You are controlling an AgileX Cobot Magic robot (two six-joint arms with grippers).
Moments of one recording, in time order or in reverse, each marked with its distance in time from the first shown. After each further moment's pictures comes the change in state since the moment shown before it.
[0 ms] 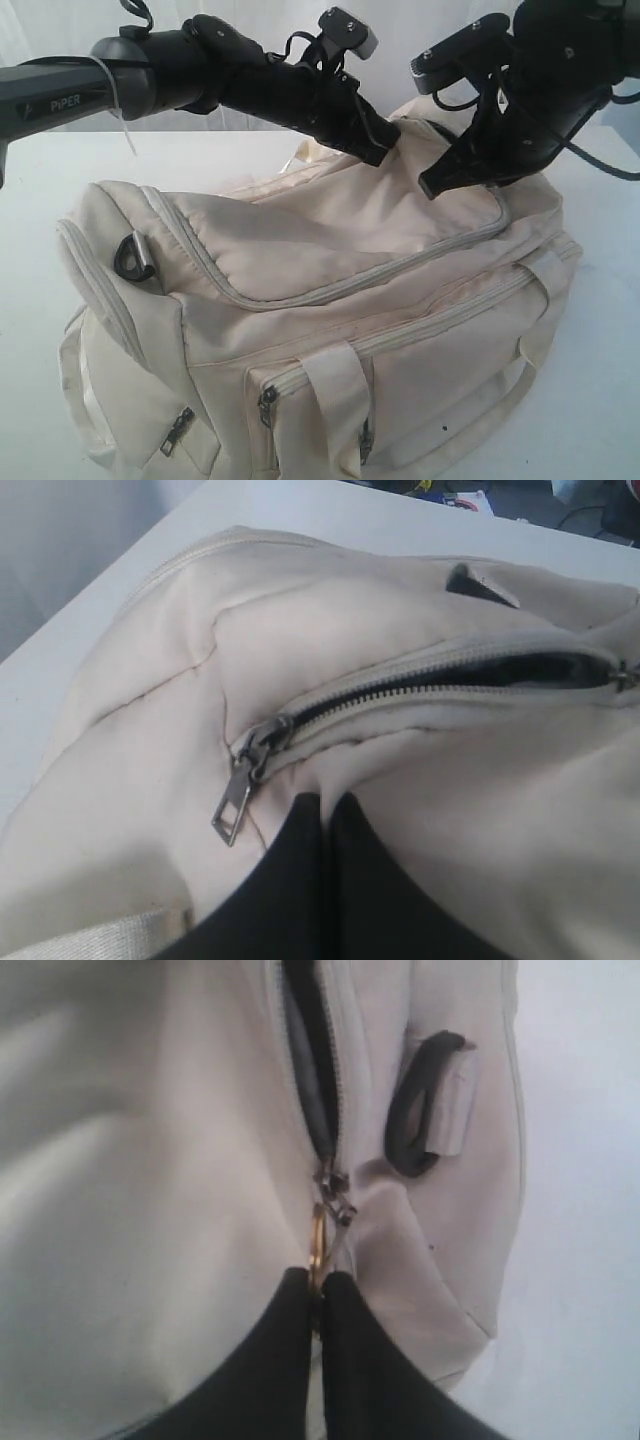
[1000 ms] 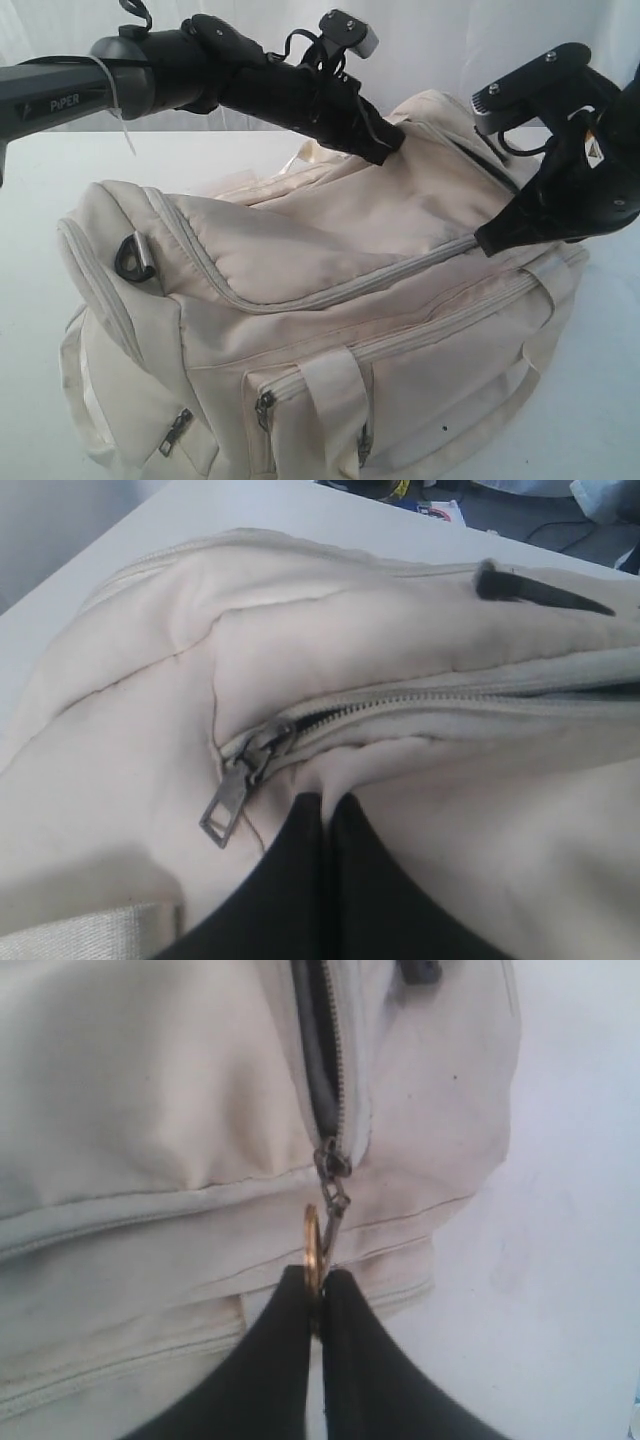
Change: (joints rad) left arm 0.005 0.000 0.000 -0.021 0.039 -0.037; right arm 0.000 -0.272 0.270 0.022 -0.001 0.011
